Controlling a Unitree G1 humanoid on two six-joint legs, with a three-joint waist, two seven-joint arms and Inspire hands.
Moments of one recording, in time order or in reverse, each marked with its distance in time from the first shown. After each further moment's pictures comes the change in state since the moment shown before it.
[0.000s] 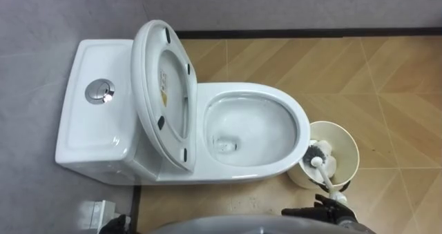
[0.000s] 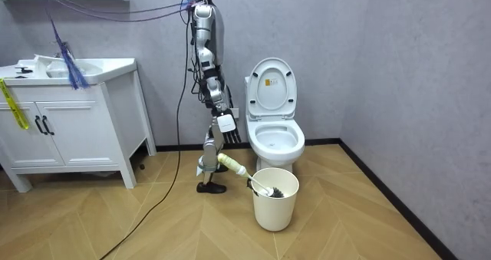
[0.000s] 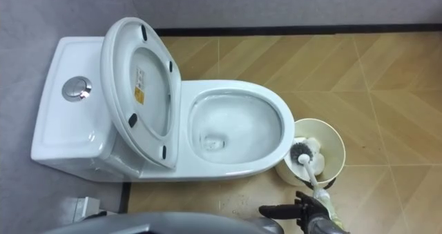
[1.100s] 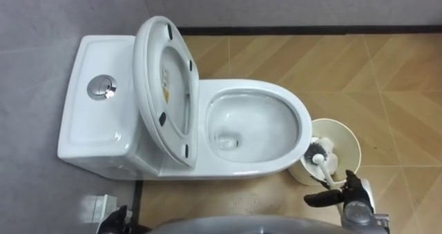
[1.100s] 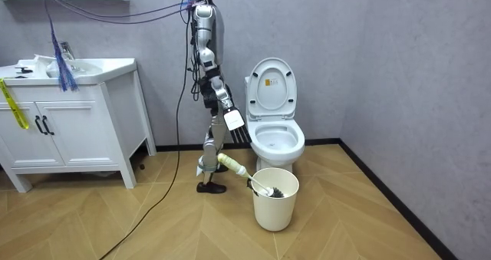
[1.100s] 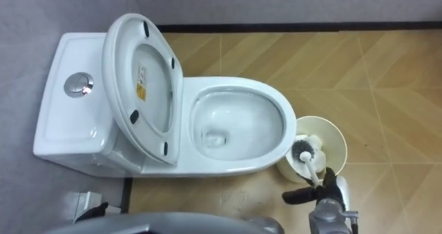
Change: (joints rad) left arm -0.031 0.012 -0.024 0.020 -0.096 -0.093 0.002; right arm -0.041 -0.020 0.097 -0.061 -0.088 -0.058 -0.424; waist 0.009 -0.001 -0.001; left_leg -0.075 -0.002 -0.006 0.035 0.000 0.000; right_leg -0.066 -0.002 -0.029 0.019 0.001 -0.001
